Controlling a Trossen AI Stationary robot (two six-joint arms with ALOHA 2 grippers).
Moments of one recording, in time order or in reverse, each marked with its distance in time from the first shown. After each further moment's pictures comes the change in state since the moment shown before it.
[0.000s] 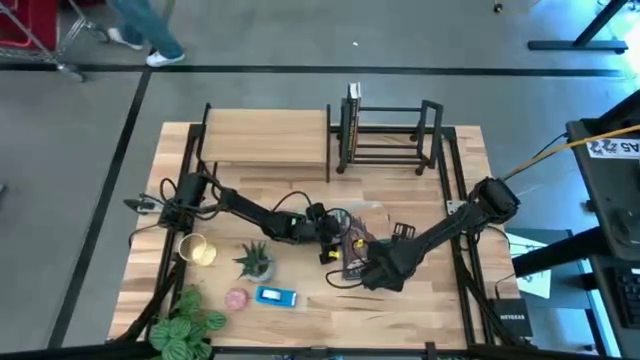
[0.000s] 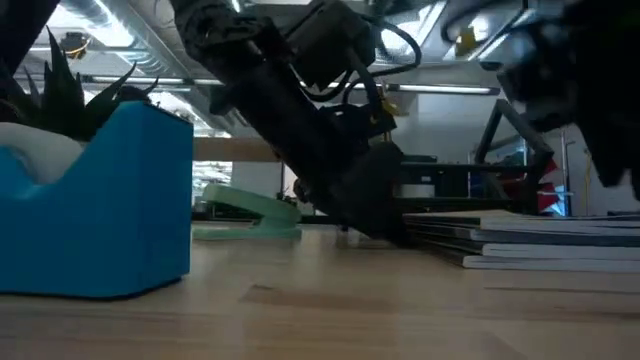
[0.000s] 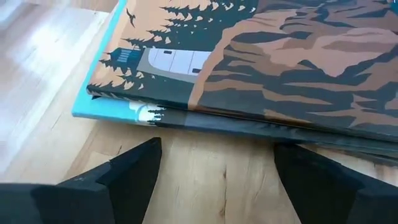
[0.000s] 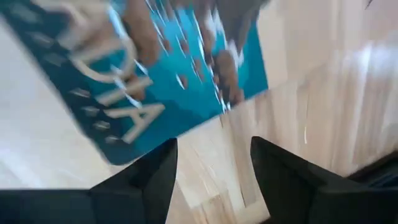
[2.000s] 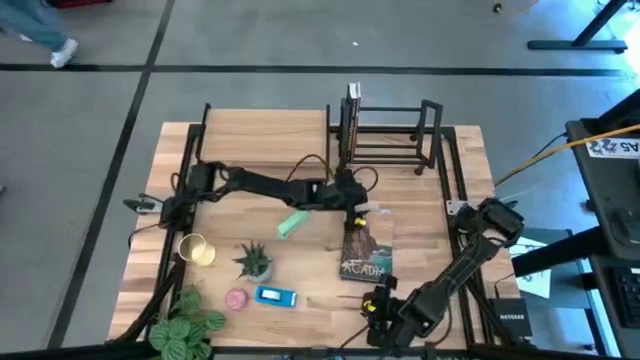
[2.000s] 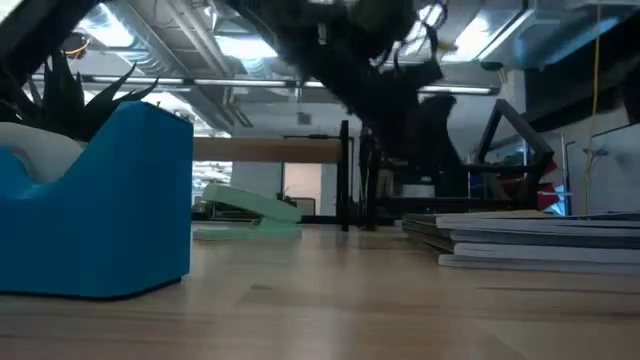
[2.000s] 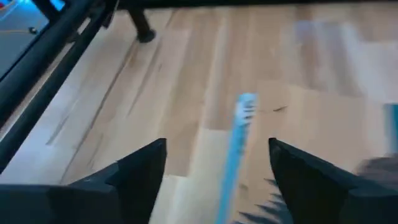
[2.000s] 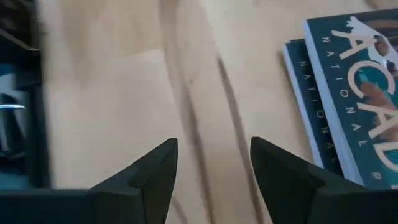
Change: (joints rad) left arm 0.205 0.089 0.390 -0.127 0.140 0.305; right arm 0.317 0.128 -0.024 0.727 0.363 0.237
